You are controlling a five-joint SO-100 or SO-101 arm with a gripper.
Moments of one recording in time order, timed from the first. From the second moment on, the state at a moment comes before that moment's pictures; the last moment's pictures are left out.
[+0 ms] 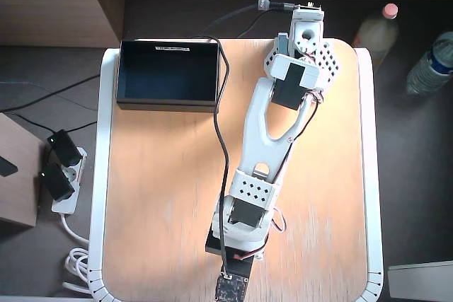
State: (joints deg) arm 14.9 62.1 81.7 52.9 185.3
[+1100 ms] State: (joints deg) arm 34.6 100.2 81.7 80.9 182.5
